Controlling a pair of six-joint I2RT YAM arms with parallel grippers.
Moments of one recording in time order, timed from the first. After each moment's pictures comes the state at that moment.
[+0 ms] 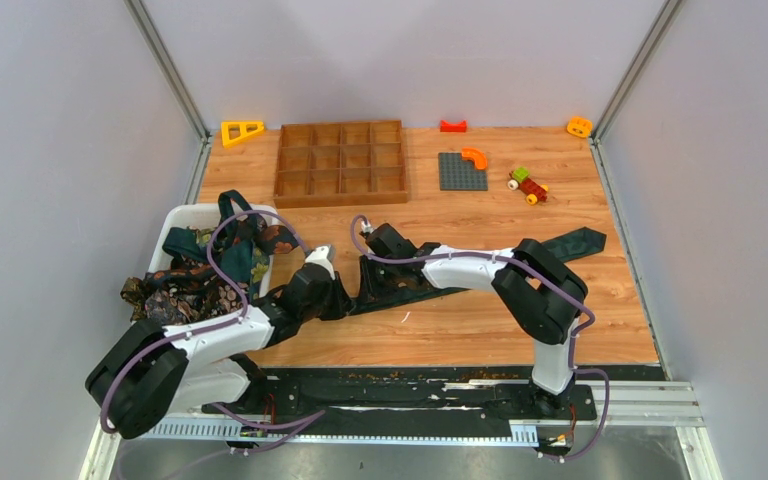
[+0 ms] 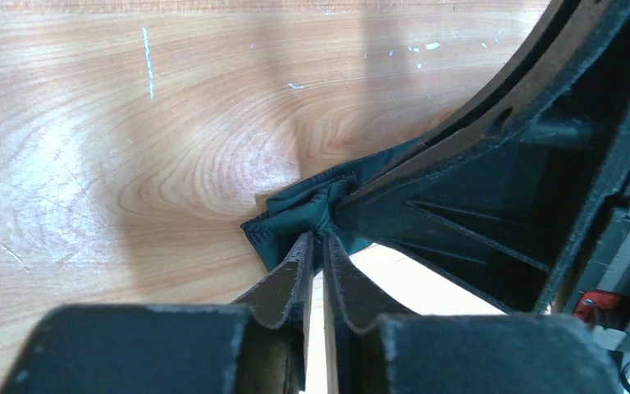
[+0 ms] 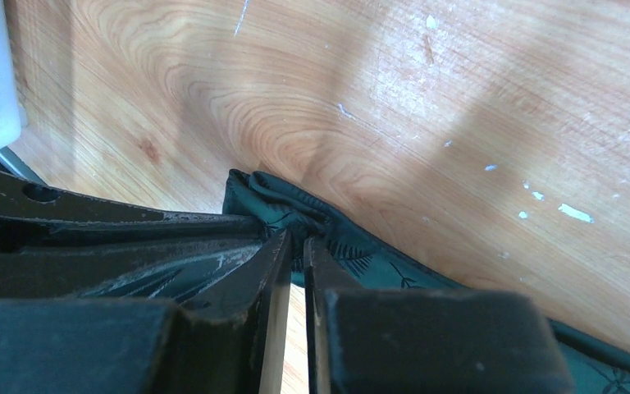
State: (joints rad) left arm -0.72 1.15 0.33 0.10 -0.05 -0.75; right arm 0.91 1.90 1.14 -0.15 -0.23 0.66
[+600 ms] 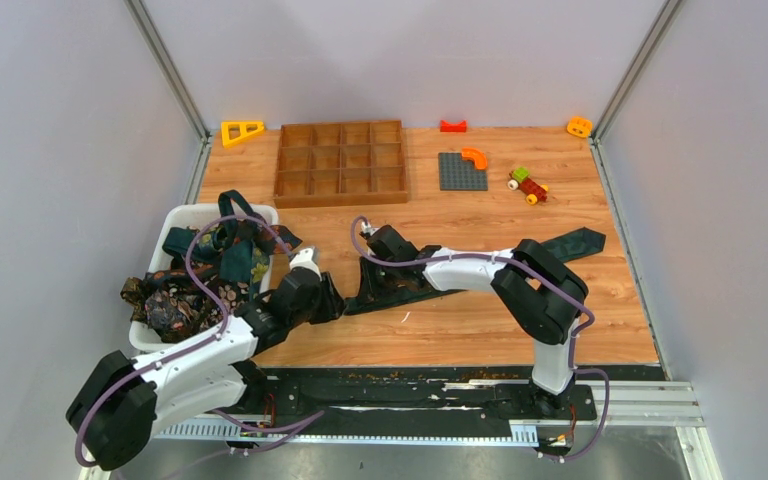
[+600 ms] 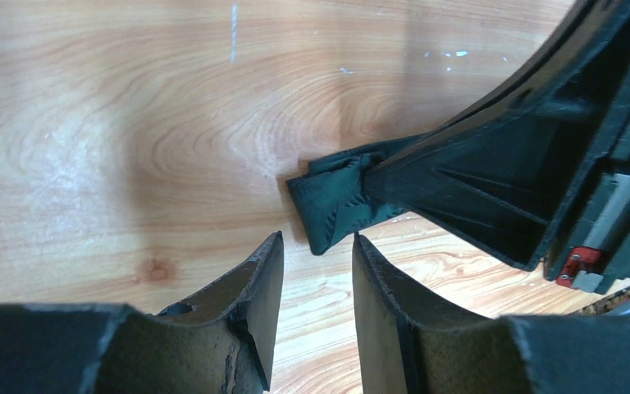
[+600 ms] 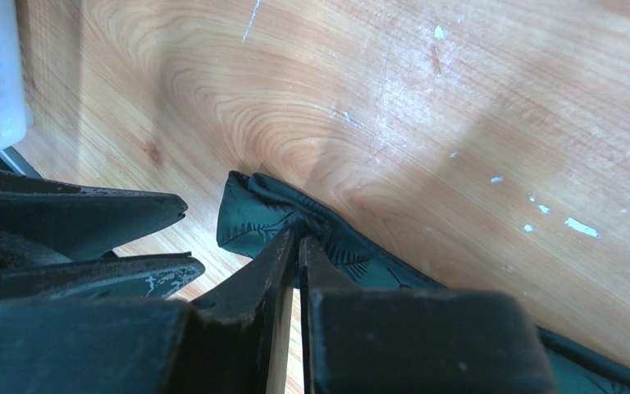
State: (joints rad) left arm -0.72 0.95 0.34 -0.12 -0.13 -0.80; right arm 0.91 1.90 1.11 -0.09 -0.23 0.65
